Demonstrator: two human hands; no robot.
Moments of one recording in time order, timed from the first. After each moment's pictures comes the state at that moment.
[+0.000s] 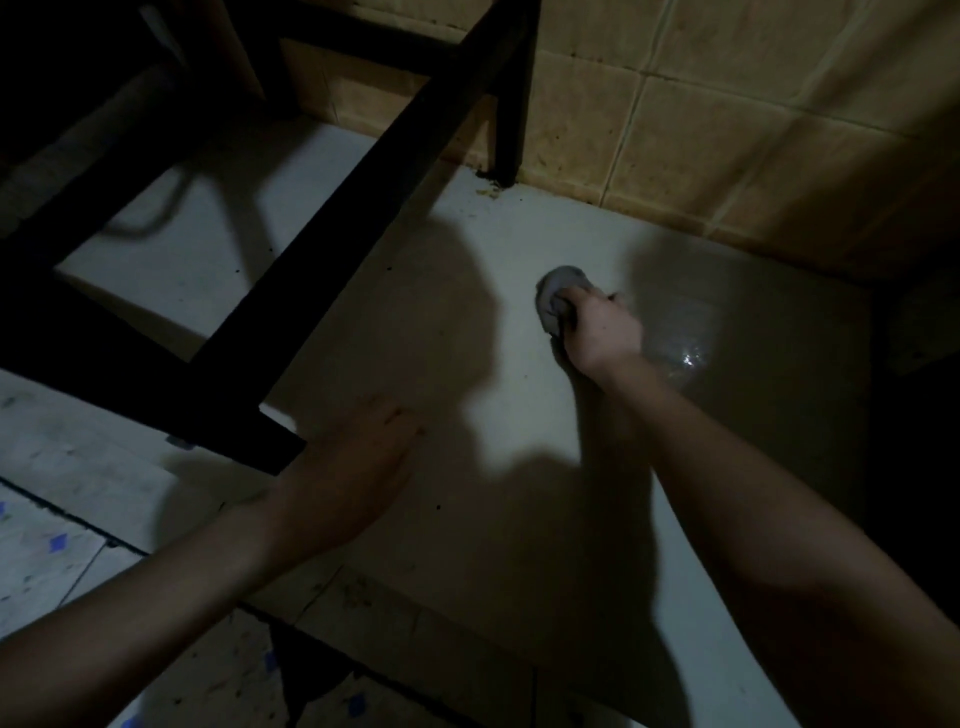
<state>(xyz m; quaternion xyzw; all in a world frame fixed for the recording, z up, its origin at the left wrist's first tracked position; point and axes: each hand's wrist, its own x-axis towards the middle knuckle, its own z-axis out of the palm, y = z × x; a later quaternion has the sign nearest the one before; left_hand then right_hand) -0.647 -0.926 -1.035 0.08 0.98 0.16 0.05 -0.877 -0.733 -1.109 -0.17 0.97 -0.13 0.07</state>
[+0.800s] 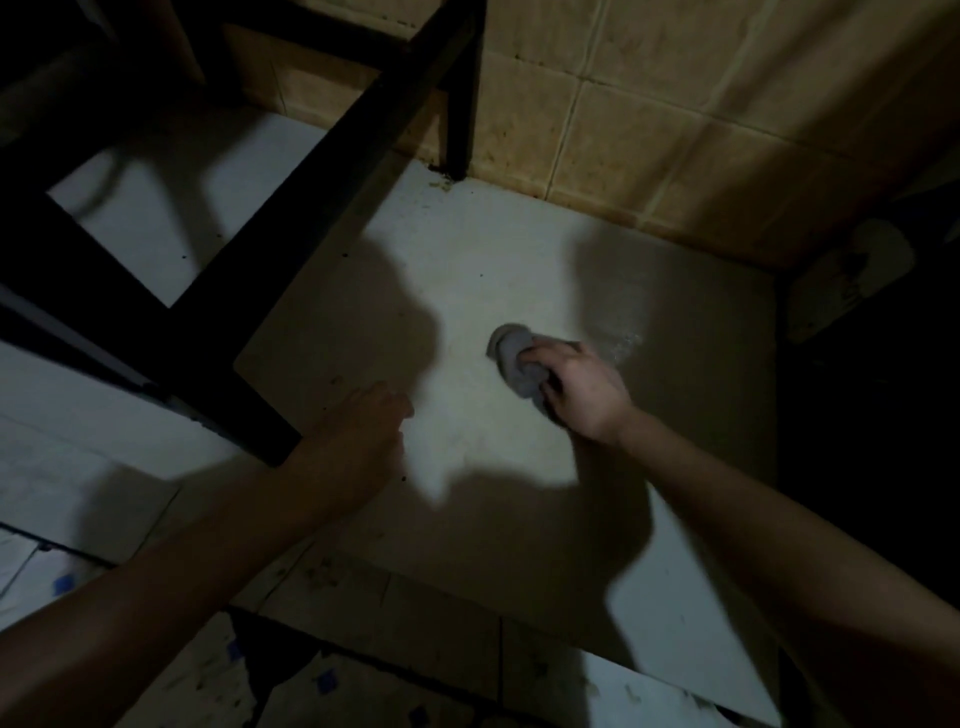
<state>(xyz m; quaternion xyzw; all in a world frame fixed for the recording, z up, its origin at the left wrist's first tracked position) -0.656 -0.911 -1.079 0.05 0.98 0.14 0.10 -0.802 -0.665 -1.111 -0.33 0.93 -0.14 0.09</state>
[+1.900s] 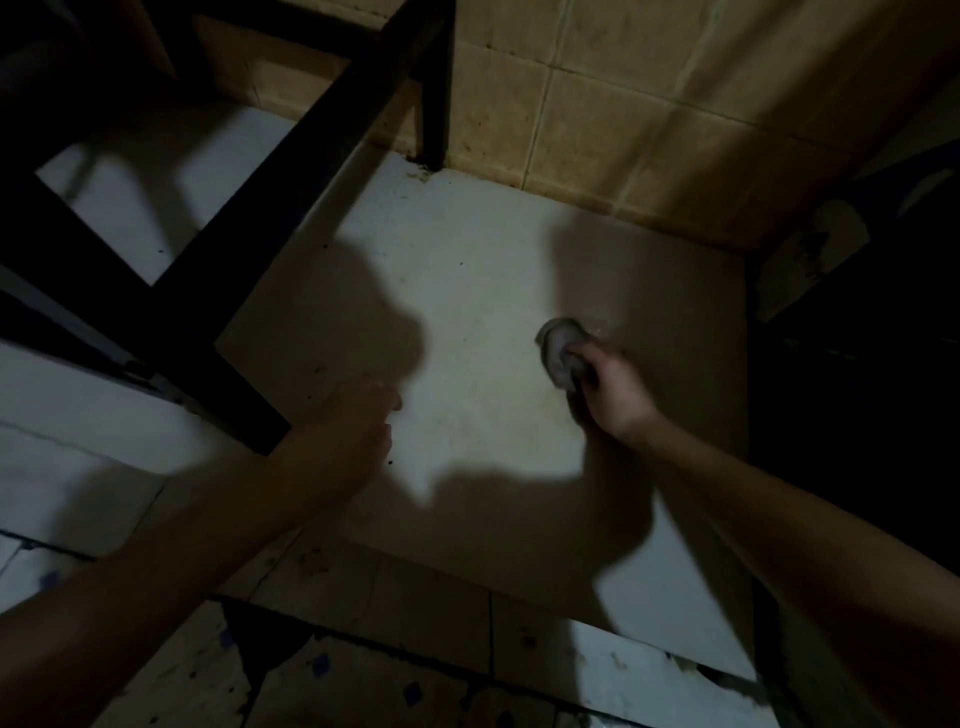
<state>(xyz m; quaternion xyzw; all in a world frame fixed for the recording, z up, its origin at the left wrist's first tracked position) -0.647 -0.905 -1.071 0.06 0.99 0.14 0.08 -0.789 -0.615 -1.122 -0.16 0.95 -0.25 0.07</state>
